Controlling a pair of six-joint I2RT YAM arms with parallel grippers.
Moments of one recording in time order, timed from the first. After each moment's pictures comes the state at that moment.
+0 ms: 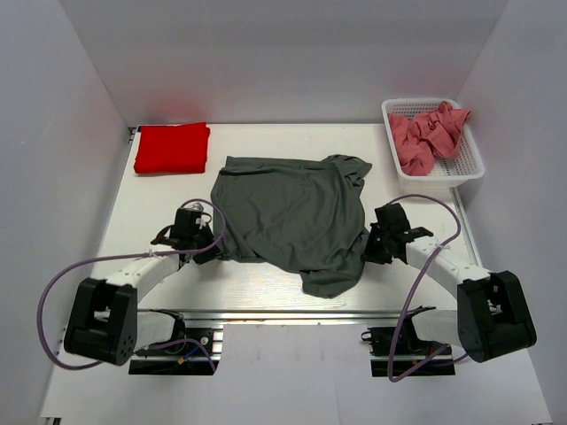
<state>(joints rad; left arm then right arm) -0.23 1.24 0.50 -0.24 0.12 -0.60 0.32 1.24 0.57 -0.42 -0.02 0.60</state>
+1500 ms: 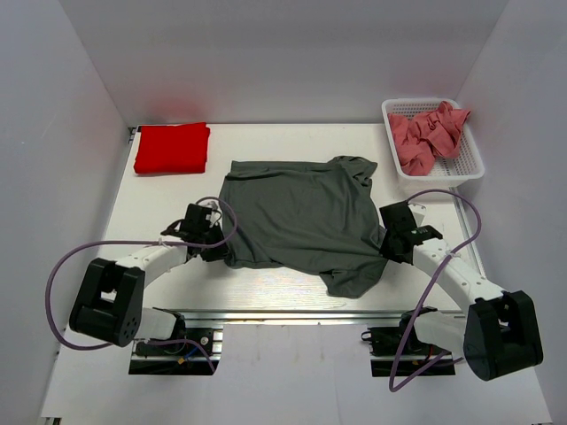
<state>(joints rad) -0.29 1.33 0.56 -0.25 0.15 -0.53 0.32 1.14 0.63 -0.62 0.34 0.60</state>
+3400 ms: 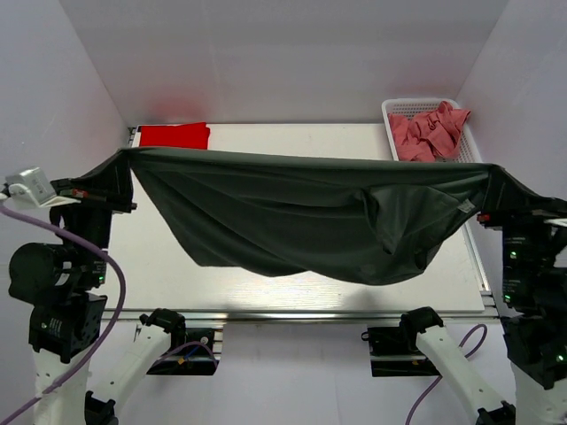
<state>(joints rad) -0.32 0.59 1.35 -0.33 -0.25 -0.37 0.32 0.49 1.36 -0.45 0.36 0.31</state>
